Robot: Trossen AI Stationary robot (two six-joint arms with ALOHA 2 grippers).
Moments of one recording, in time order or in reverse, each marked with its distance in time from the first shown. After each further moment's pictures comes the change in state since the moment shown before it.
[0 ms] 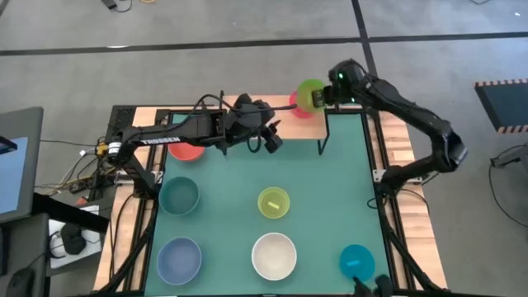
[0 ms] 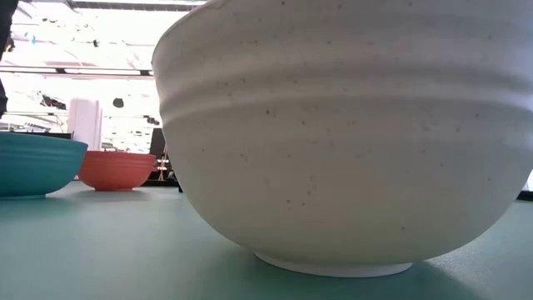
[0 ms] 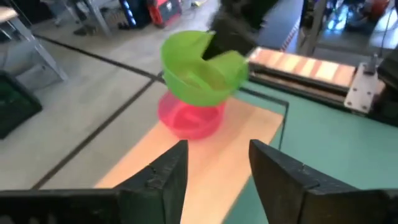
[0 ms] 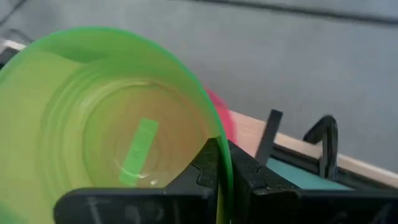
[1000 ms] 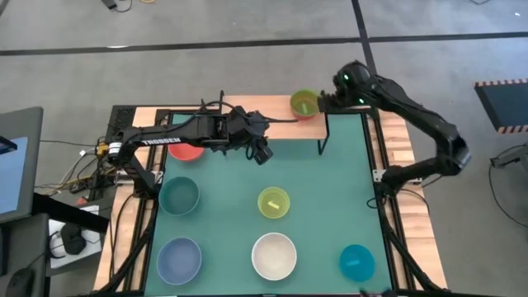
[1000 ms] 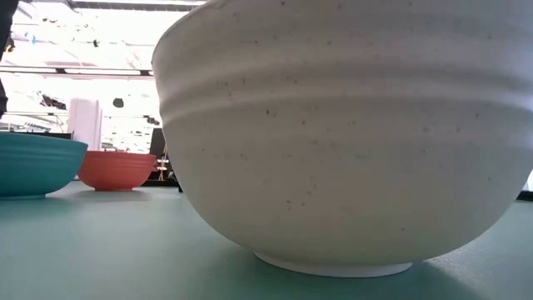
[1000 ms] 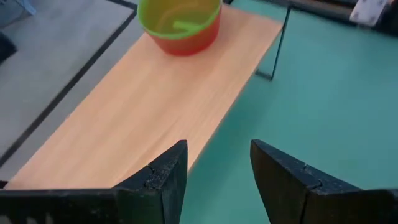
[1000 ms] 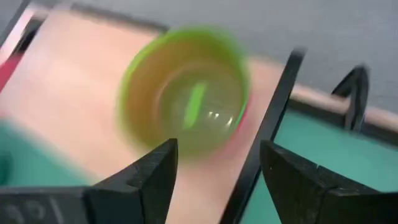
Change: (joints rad) left arm -0.003 0.003 -0.001 -0.317 0.098 -0.142; right arm -0.014 -0.068 0.000 -0.160 -0.168 0.051
